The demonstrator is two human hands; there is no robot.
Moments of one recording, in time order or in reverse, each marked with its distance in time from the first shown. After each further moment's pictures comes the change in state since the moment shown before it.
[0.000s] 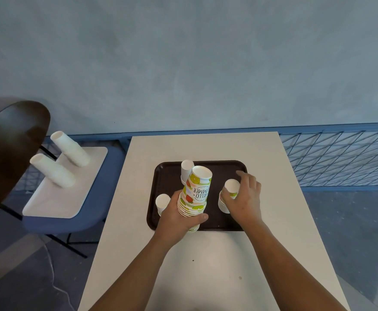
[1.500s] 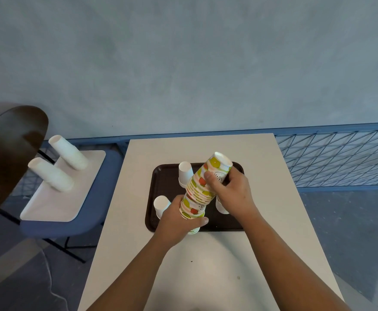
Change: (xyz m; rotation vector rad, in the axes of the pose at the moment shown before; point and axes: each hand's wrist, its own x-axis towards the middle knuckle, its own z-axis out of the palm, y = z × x) left_hand 0.001 0.004 0.003 0.137 -0.058 -0.028; right_hand -0.004 -0.086 -0.053 0.595 -0.206 0.040
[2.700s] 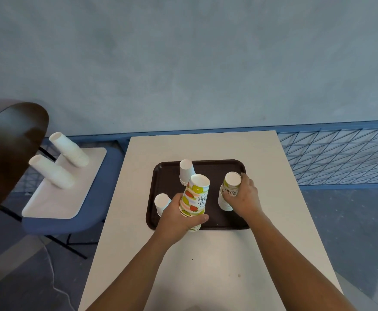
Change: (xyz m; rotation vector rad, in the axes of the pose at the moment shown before) left_hand -0.004 0.006 0.000 -0.037 0.011 -0.041; right_hand 0.028 0.113 -0.017 -0.574 0.054 0.243
